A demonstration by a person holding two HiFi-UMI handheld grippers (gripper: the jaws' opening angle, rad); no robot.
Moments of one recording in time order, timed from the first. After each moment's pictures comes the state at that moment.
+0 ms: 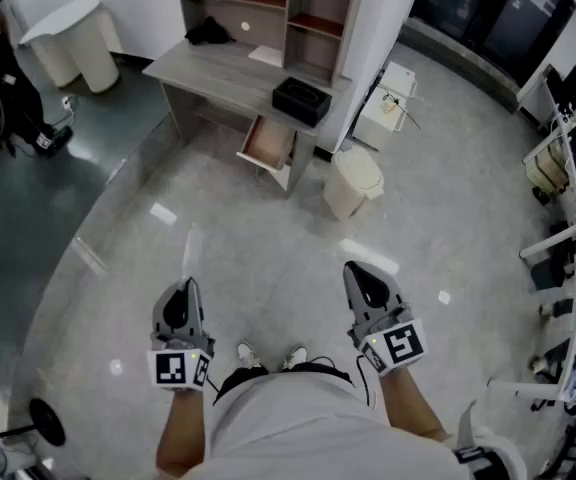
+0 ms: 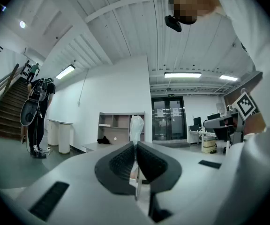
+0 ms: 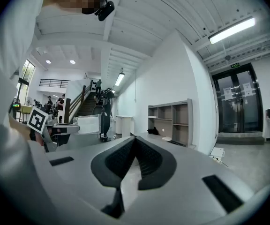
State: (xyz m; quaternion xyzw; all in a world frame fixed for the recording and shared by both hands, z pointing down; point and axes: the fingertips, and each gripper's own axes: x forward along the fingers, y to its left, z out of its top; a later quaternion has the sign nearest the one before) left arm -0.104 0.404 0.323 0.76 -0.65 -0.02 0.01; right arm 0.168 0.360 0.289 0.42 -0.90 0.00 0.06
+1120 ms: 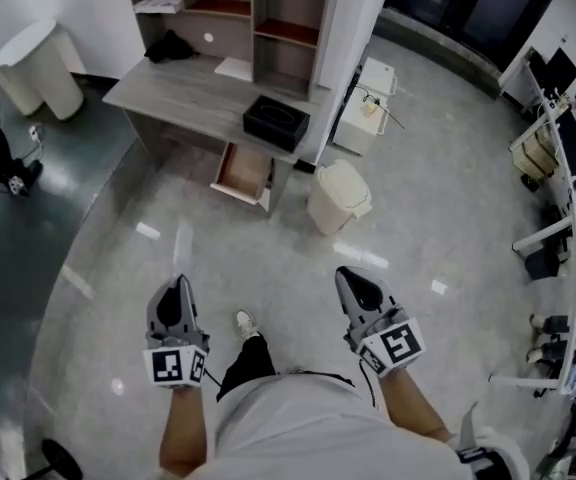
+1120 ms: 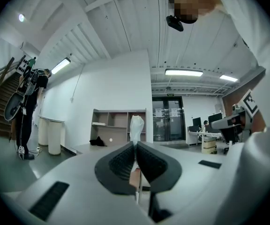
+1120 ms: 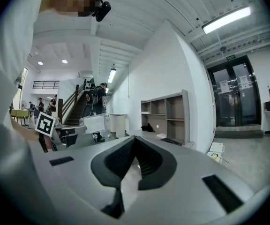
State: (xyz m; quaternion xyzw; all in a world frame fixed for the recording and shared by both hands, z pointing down) left arm -0.098 0.208 0.351 0.78 -0.63 -0.02 0.01; right arm 0.181 0.204 0.318 0.44 -0.89 0.04 0.06
